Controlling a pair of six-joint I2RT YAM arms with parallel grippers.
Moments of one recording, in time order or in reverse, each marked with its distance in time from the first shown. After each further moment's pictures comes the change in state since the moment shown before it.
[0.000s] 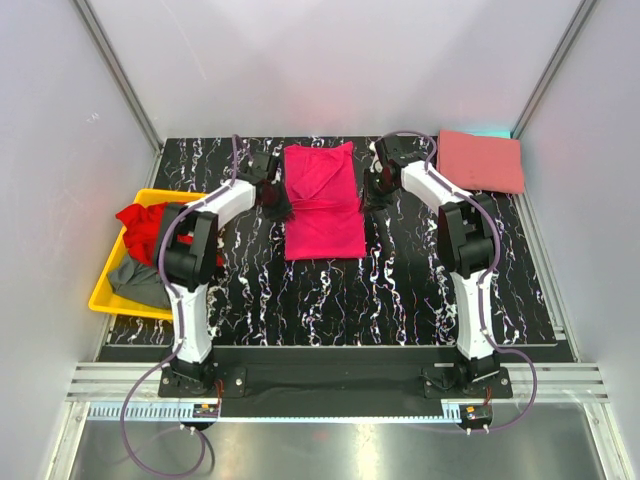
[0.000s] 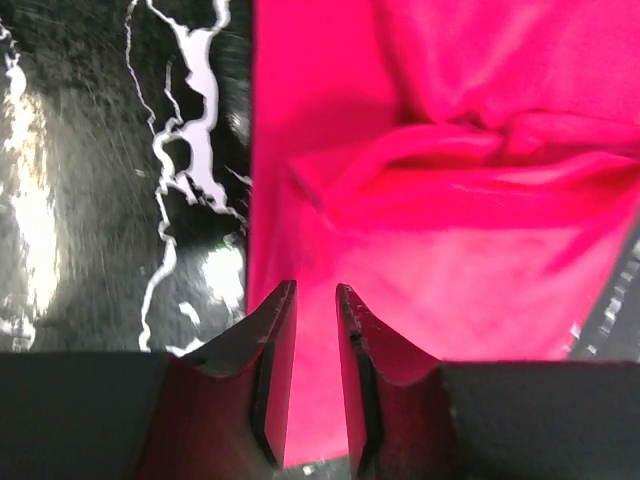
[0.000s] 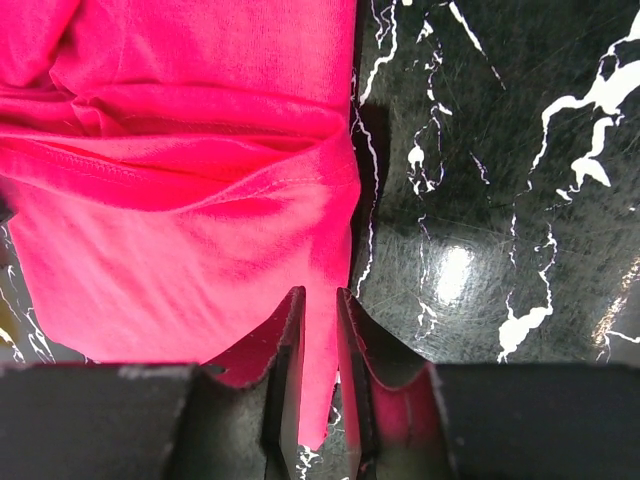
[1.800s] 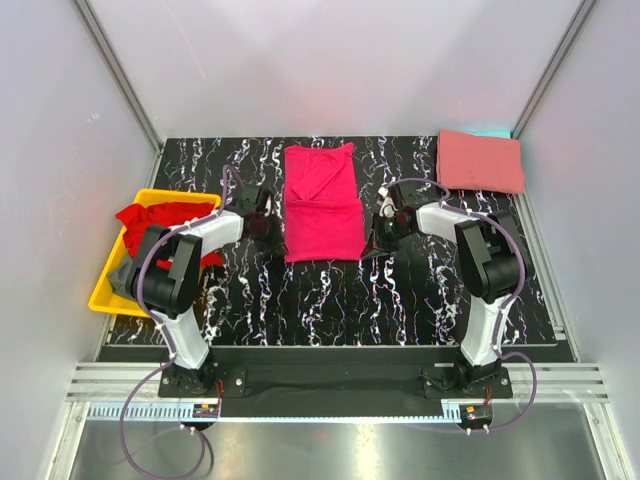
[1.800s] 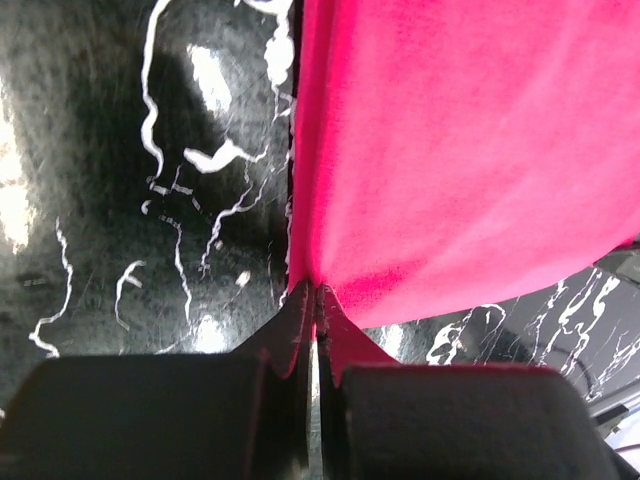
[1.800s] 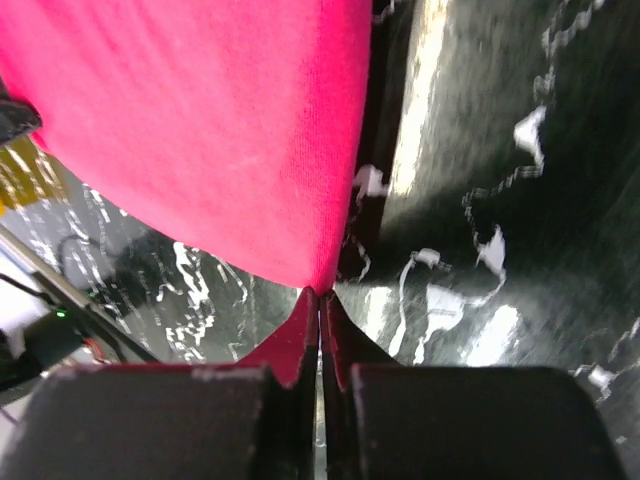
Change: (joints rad) left arm -0.009 -0.229 -0.417 0.117 0.121 0.017; right arm -0.002 -0.287 -0.645 0.283 -0.269 0.063
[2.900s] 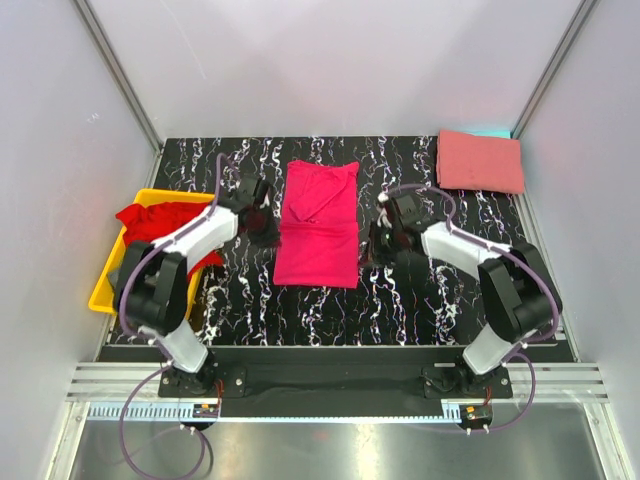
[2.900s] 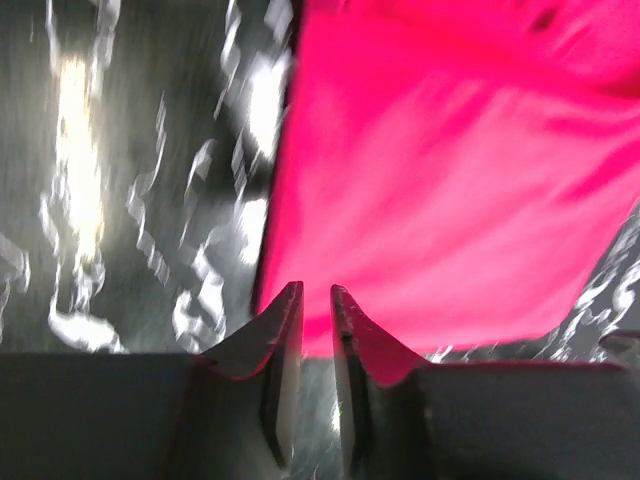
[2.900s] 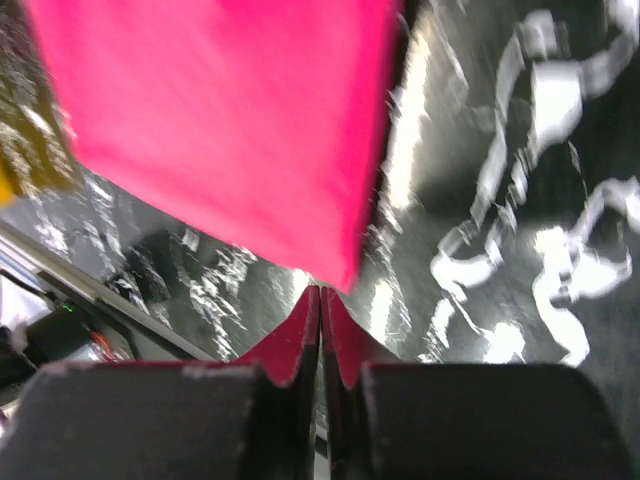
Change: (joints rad) left arm -0.043 -0.184 0.012 -0.195 -0.182 -0.006; right arm 0.132 -0.333 -0.264 0.051 0.150 0.188
